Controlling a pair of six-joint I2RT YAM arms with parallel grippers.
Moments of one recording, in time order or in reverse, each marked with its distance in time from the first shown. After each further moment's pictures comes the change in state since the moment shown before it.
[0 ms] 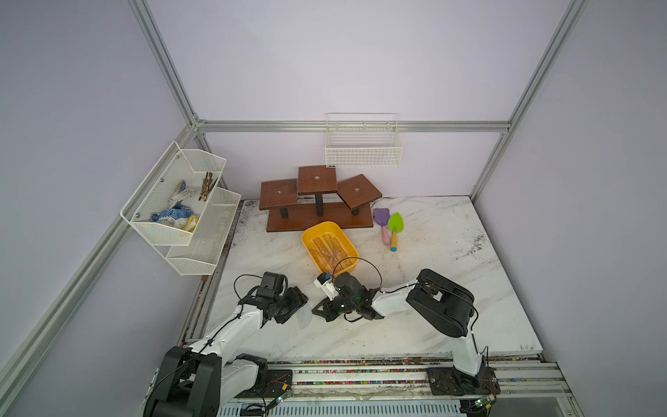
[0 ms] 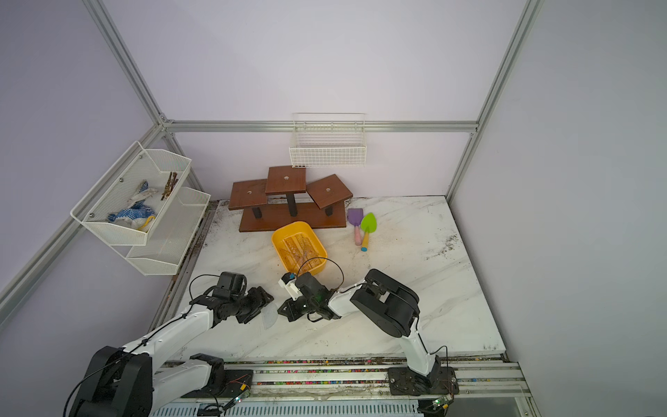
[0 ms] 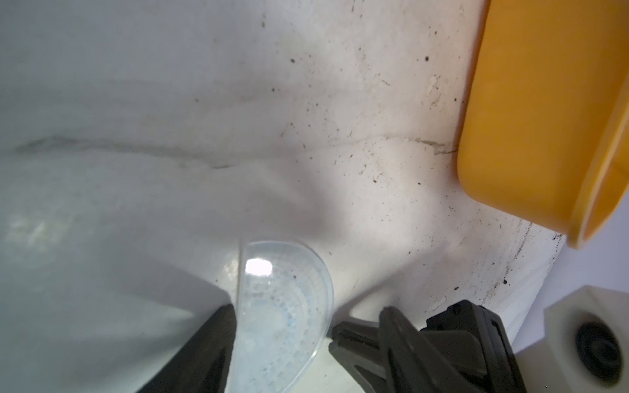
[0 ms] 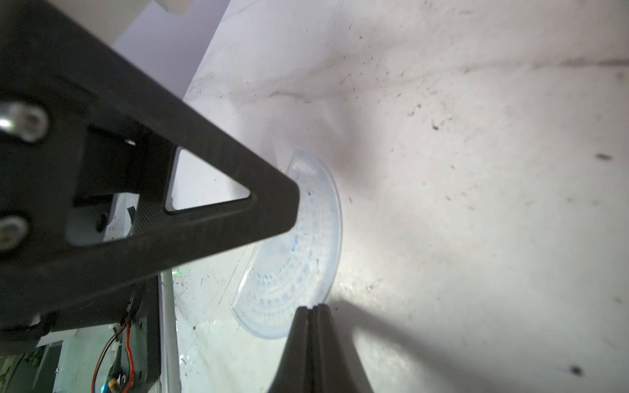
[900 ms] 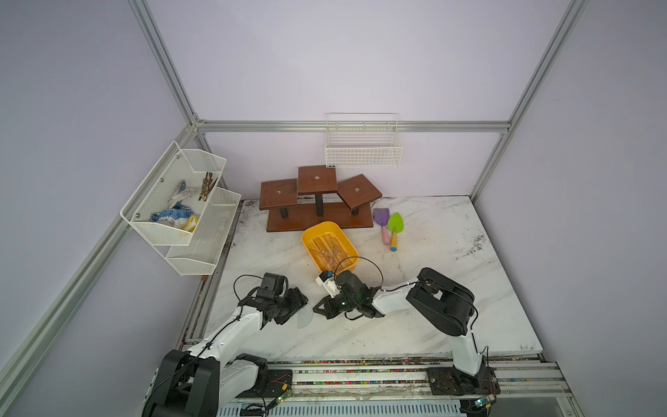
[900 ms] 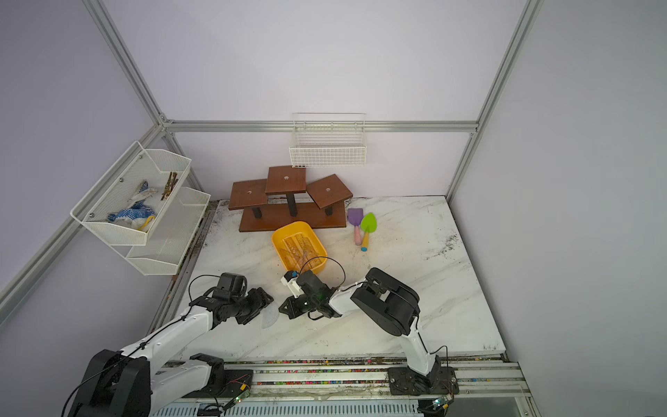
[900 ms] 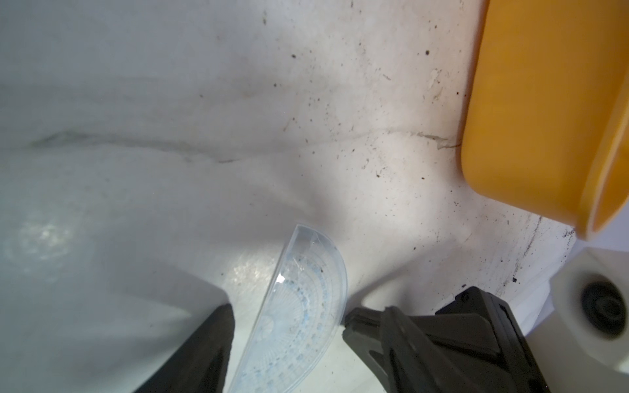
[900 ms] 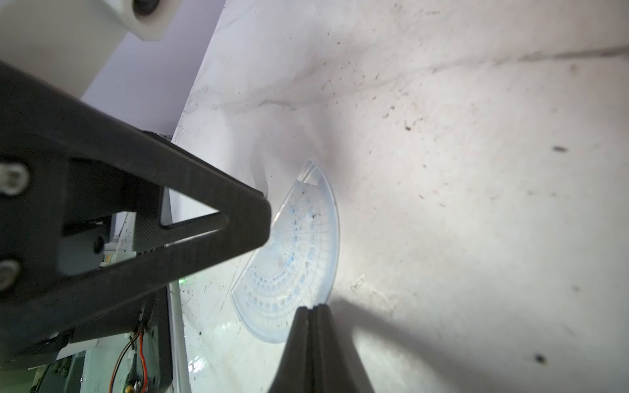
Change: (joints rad) left arm -0.002 -0.031 -0.005 -0.031 -0.020 0.023; right arm -0.018 0.002 0.006 0.006 -0.033 0.070
